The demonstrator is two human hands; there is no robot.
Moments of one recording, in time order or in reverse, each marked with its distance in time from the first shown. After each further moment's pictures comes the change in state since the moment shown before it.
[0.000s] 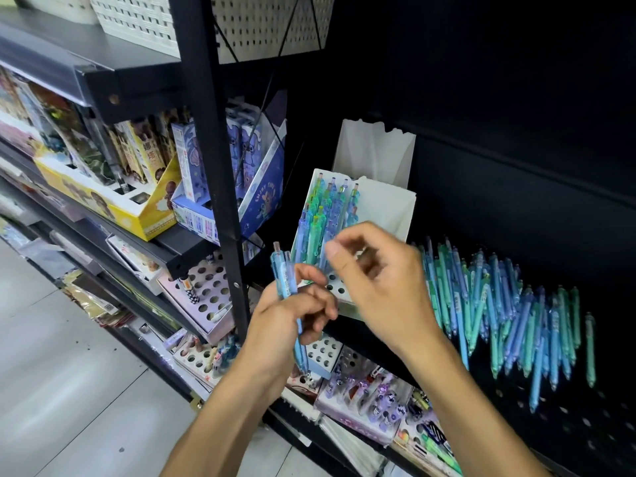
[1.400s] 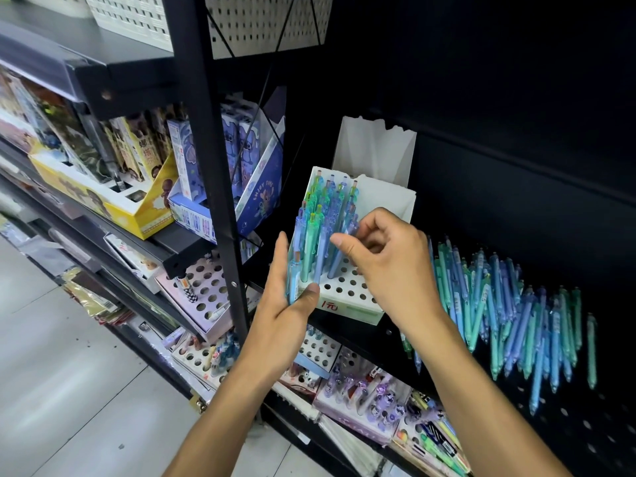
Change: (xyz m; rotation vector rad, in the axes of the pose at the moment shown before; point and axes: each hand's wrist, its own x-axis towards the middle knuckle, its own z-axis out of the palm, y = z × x) left_hand 0.020 -0.026 -0.014 0.357 0.033 0.137; right_hand 0.022 0.015 -0.005 -0.089 0.066 0.178
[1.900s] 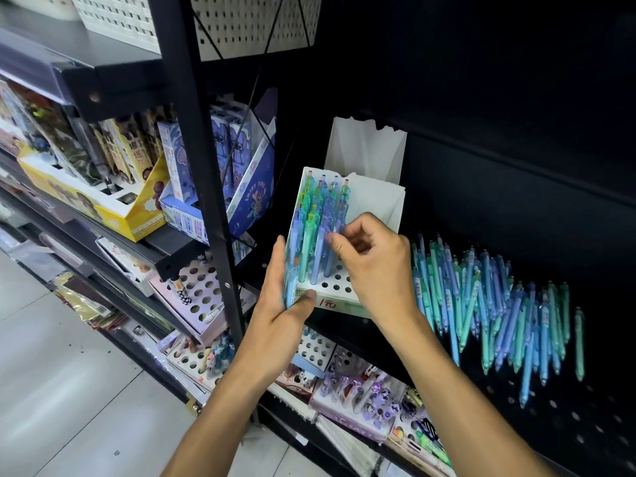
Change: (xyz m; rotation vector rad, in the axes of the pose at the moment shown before) left_hand 0.001 -0.009 0.000 0.066 -0.047 0.017; right_hand -0.001 0.018 0.018 0.020 0.130 -0.063
